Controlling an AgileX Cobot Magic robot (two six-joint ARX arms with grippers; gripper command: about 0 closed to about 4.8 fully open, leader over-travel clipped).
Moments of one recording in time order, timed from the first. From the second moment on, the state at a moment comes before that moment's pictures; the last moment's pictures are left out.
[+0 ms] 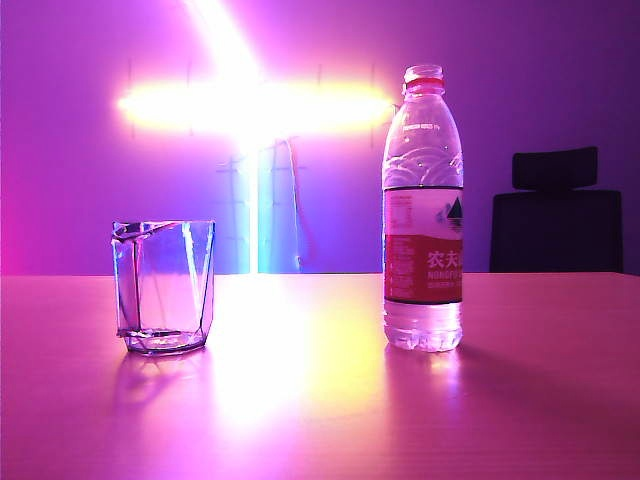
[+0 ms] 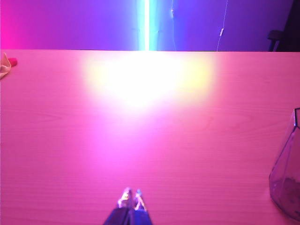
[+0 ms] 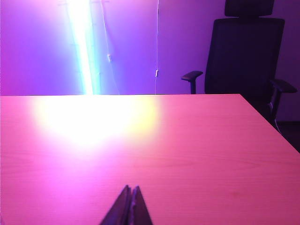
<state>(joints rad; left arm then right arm) -0.01 0.00 0.01 -0.09 0.00 0.01 0.00 0.00 0.00 0.08 0.02 0.01</state>
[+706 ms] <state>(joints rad) -0.37 0.09 0.01 -0.09 -0.05 0.01 0.00 0.00 0.01 0.12 -0.13 0.26</state>
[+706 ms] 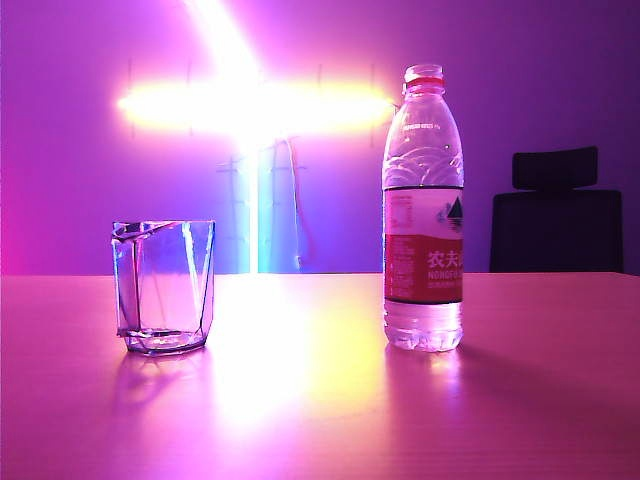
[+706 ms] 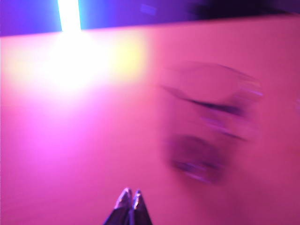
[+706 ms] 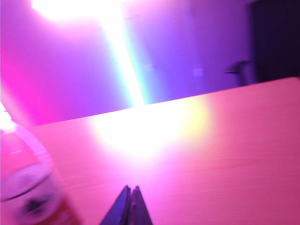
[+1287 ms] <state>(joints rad) -0.72 0.18 0.01 -0.09 0.05 0.01 0.19 0.22 0.17 0.06 -0.33 0.25</state>
